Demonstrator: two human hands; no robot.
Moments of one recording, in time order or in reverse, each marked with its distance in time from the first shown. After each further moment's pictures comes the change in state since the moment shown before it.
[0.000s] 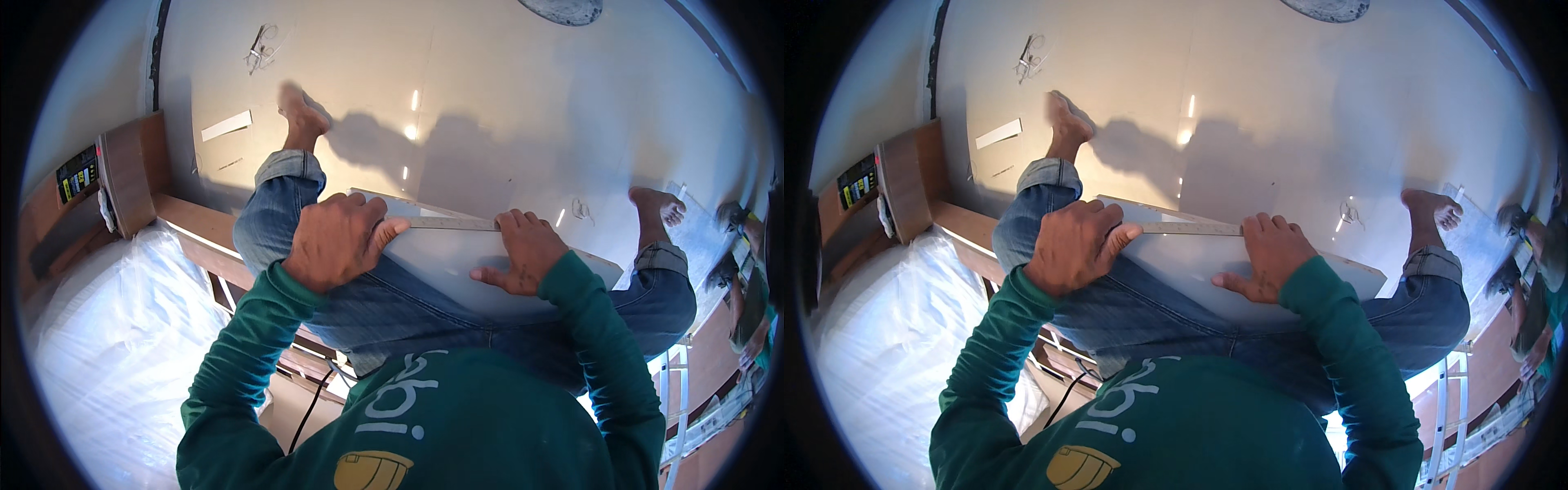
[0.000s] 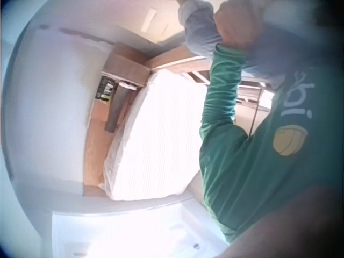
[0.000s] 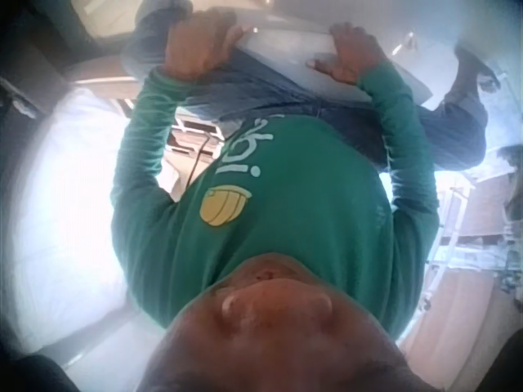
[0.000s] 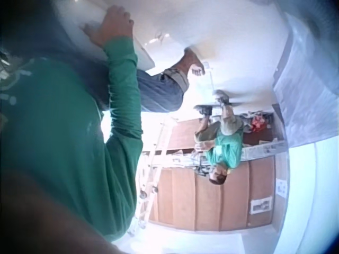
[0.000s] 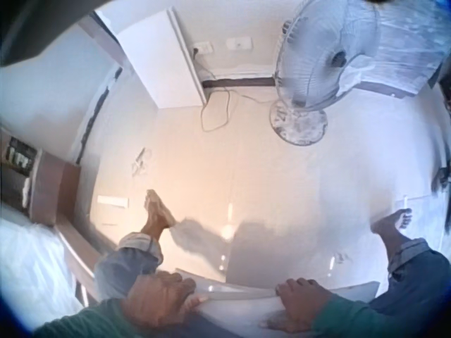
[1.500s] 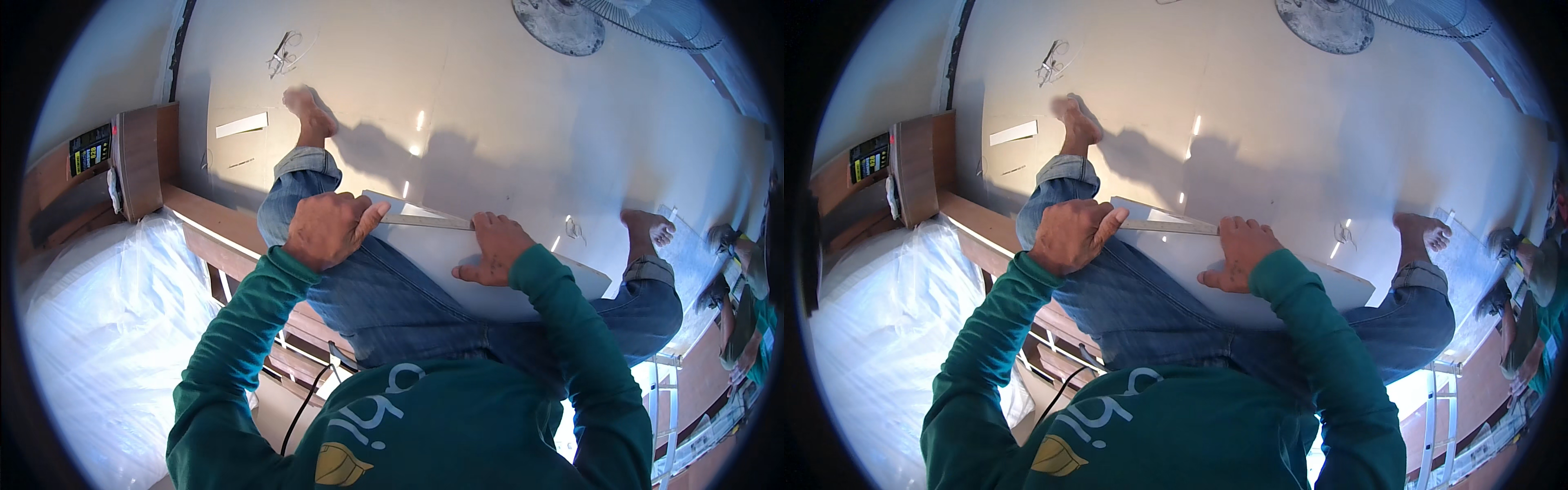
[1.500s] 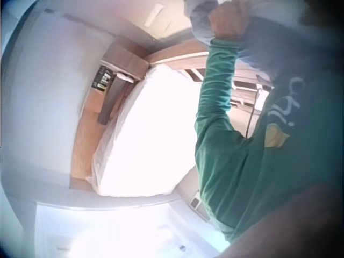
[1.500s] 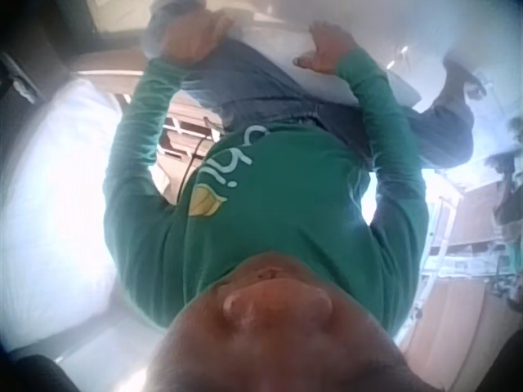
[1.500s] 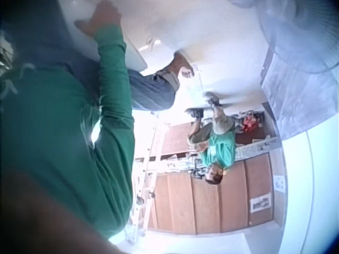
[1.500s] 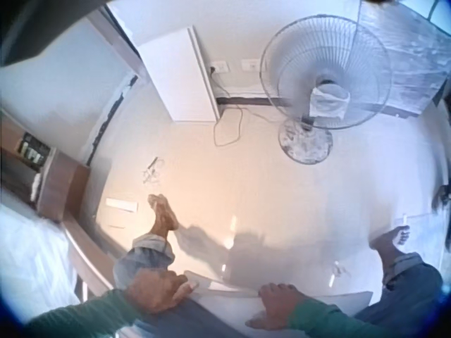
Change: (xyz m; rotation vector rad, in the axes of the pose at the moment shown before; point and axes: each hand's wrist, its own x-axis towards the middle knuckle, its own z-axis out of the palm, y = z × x) left_hand -0.012 -0.028 -0.005 0.007 -0.081 -0.133; right_hand 0.031 -0.024 -0.007 0.076 -0.086 -0.010
